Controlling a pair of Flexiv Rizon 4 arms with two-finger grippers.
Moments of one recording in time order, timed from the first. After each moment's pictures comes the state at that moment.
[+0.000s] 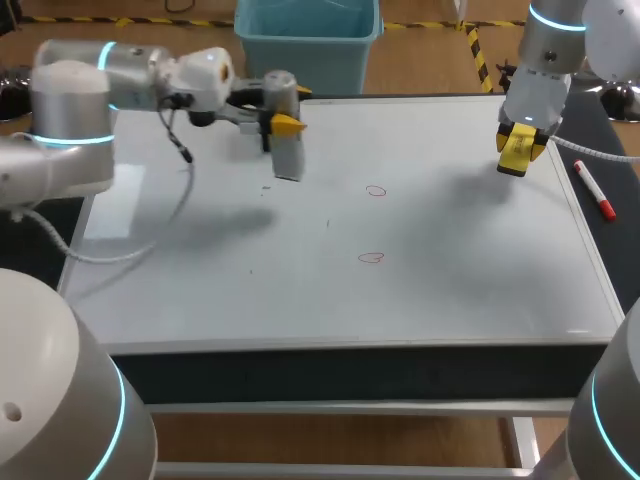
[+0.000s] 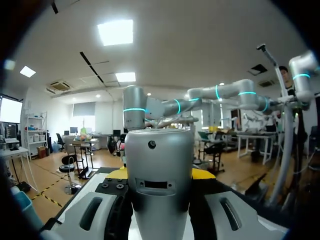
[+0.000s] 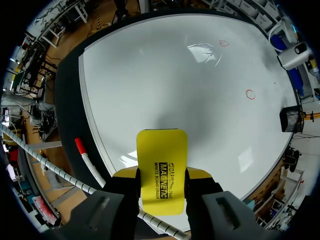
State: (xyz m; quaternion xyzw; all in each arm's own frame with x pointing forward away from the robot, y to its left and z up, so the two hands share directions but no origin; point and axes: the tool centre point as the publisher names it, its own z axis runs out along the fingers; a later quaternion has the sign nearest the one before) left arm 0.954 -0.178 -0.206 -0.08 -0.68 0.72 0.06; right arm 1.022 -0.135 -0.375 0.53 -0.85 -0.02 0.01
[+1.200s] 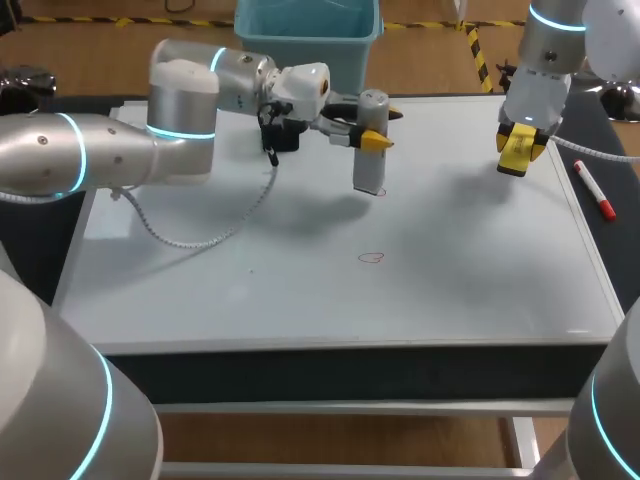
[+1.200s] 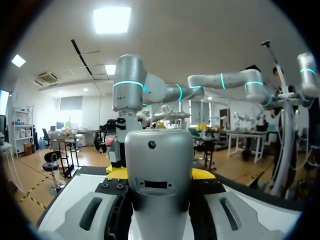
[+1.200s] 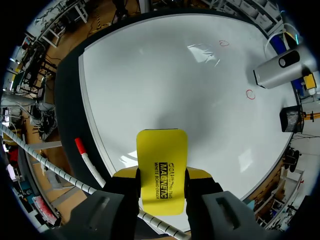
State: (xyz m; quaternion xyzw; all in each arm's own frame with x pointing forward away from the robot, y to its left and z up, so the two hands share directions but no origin) left arm 0.966 -0.313 -0.253 -0.12 -0.69 0.71 0.11; right arm 1.022 -0.135 -0.375 0.53 -0.85 -0.02 0.01
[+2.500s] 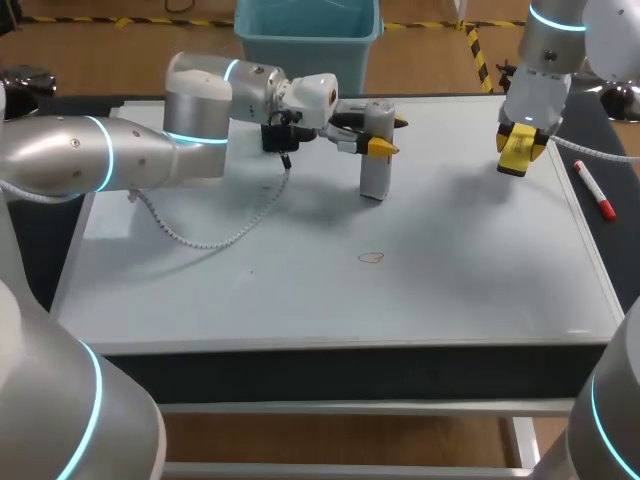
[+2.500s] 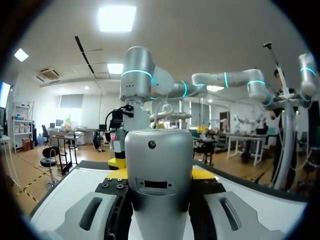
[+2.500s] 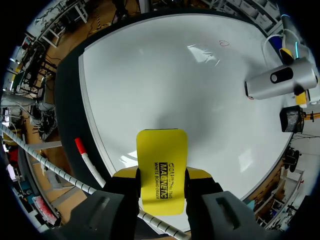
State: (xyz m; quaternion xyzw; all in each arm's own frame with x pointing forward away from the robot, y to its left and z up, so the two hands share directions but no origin) left arm 0.985 -0.326 -0.284 -0.10 -0.68 0.71 0.13; right arm 1.021 -0.135 -0.375 0.53 -0.85 -0.02 0.01
